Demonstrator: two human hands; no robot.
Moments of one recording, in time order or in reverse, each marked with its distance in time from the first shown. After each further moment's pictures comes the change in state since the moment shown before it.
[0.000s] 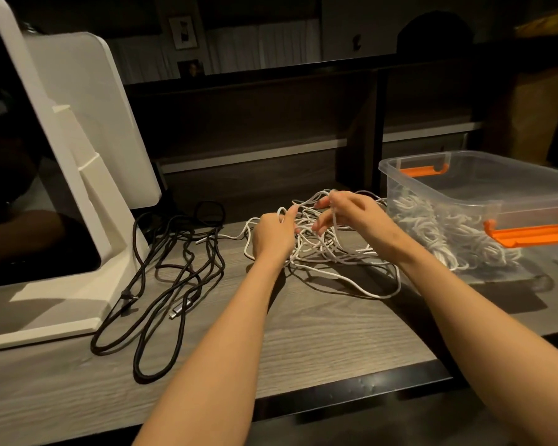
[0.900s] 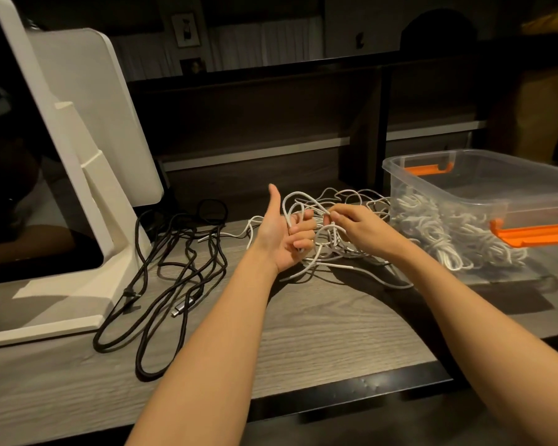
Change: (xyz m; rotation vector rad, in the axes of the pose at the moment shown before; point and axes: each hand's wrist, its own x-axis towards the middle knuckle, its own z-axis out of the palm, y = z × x) left_hand -0.003 0.001 -0.015 -1.180 -0.758 -0.470; right_hand 0.004 0.008 0.002 -0.446 -0.007 0.059
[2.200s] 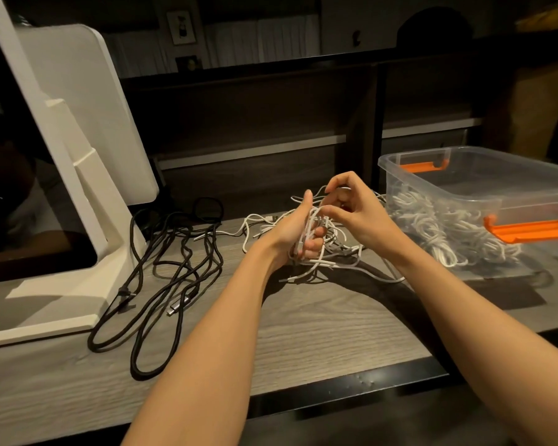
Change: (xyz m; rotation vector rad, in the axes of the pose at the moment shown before) left_hand -0.002 -0.005 0.016 0.777 0.020 -0.019; right_hand -0.004 -0.005 -0.002 0.285 0.186 -0.180
